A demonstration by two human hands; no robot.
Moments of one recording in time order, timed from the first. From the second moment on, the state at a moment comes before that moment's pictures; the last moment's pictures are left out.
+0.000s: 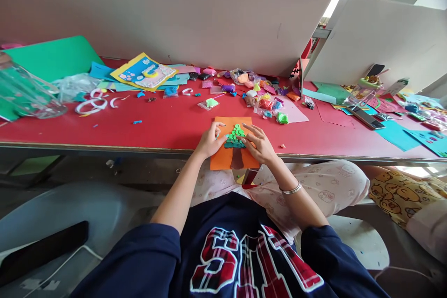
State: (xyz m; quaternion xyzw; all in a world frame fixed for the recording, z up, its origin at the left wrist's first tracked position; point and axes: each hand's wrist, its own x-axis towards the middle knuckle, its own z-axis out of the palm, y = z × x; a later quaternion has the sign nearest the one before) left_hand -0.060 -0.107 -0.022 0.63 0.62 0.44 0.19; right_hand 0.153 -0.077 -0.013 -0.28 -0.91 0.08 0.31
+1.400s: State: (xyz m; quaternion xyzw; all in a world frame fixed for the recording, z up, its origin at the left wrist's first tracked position) left_hand -0.053 -0.080 -0.012 0.74 0.57 0.31 0.19; right_hand 0.147 -0.065 -0.013 -0.43 -0.73 0.36 0.39
